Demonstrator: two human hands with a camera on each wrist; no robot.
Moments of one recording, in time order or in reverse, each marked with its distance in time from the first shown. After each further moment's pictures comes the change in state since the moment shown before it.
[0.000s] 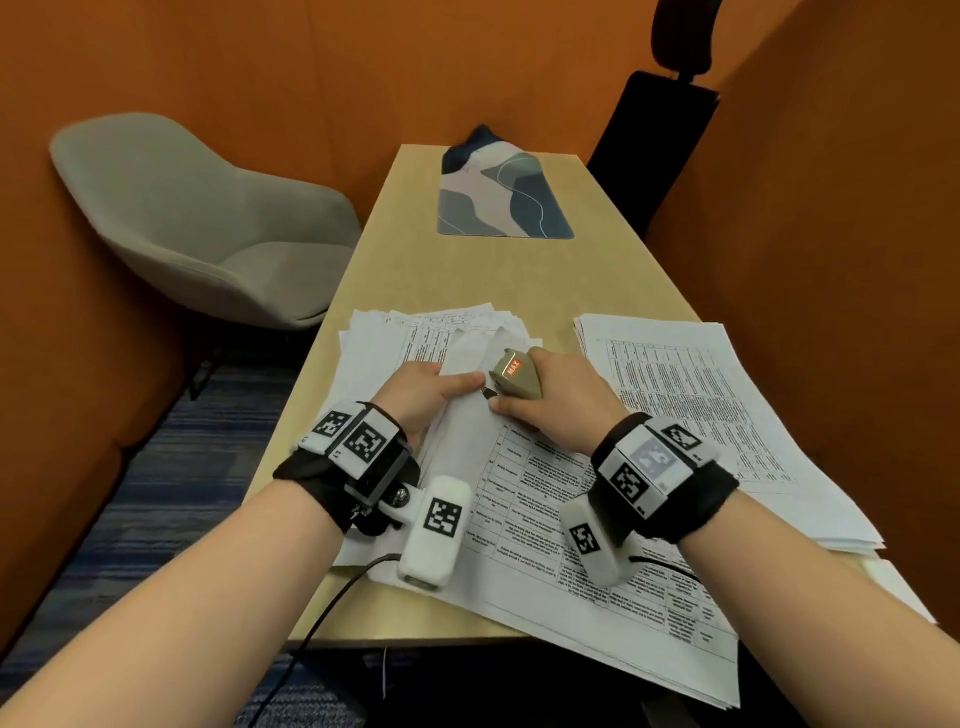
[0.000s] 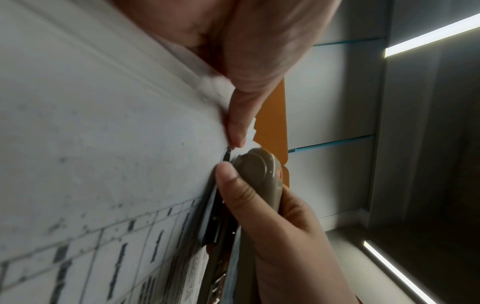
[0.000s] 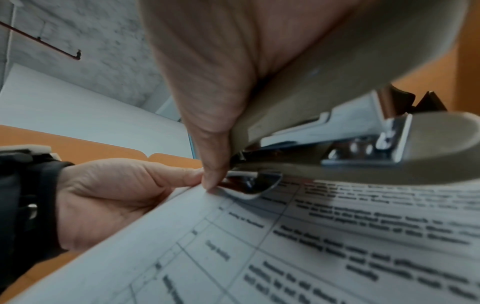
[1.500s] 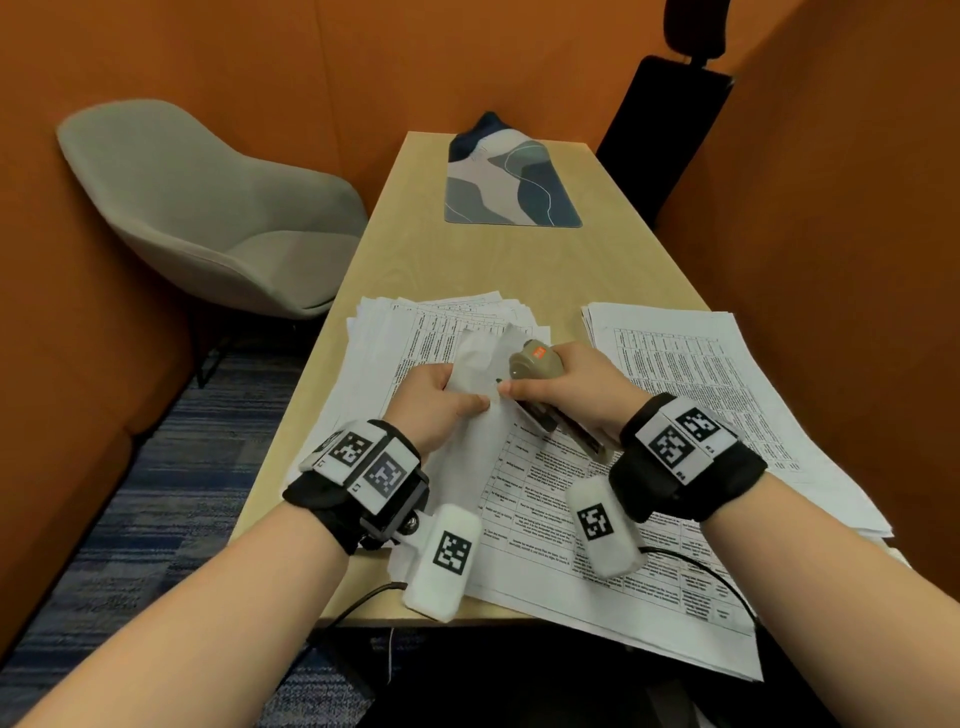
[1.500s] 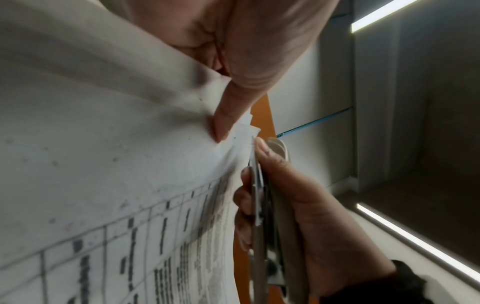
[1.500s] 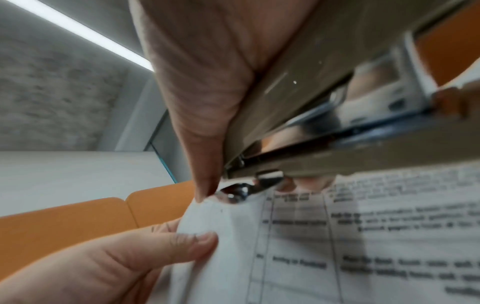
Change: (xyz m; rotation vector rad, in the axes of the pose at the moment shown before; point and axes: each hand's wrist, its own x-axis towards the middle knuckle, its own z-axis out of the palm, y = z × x) left_hand -0.008 -0.025 0.002 0.141 0.053 0.145; right_hand -0.005 0.005 -0.004 0.466 -0.099 0.113
